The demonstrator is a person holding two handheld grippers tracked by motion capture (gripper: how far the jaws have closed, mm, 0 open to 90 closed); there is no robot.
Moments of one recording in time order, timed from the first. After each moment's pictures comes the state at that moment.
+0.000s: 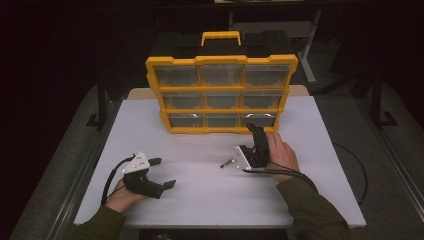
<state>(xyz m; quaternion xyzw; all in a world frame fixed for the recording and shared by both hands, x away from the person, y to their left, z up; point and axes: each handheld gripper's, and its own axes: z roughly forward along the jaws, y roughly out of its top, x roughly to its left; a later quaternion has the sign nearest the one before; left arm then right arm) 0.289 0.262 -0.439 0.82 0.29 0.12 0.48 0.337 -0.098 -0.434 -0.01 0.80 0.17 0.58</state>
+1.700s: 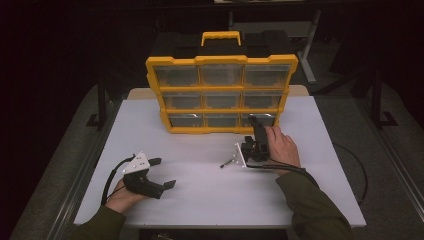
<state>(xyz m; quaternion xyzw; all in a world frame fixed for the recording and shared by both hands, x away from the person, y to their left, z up) 0.288 0.262 -0.438 0.82 0.29 0.13 0.48 0.356 -0.100 -0.443 -0.03 0.77 0.09 0.63</state>
